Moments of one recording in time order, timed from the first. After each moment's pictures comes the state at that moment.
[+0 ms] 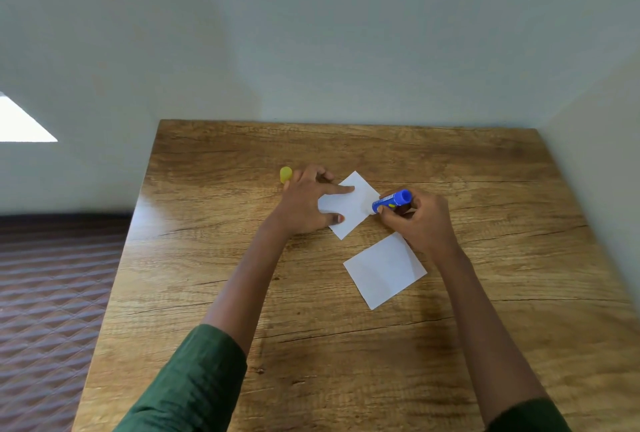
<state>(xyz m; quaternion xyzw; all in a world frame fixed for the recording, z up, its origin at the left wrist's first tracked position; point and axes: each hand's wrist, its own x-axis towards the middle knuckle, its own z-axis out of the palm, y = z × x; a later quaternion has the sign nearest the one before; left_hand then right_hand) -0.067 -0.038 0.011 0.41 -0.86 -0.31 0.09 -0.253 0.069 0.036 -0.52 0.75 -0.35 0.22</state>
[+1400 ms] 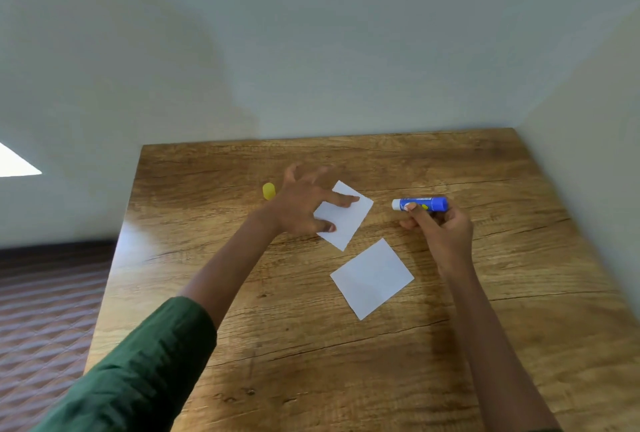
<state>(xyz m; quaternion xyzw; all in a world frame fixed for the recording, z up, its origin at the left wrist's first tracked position) -0.084 -0.061 0.022 0.26 -0.94 -0.20 0.01 -0.275 0.098 0.040 -0.27 0.73 -0.57 0.27</state>
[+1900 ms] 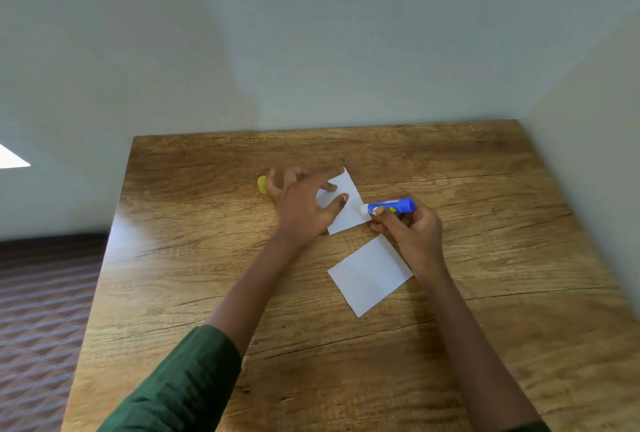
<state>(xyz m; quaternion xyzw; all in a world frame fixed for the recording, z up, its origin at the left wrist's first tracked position) -0.103 -0.025 0.005 0.49 -0.80 -0.25 0.26 -0.249 0.087 0.026 -0.31 0.72 -0.53 0.32</state>
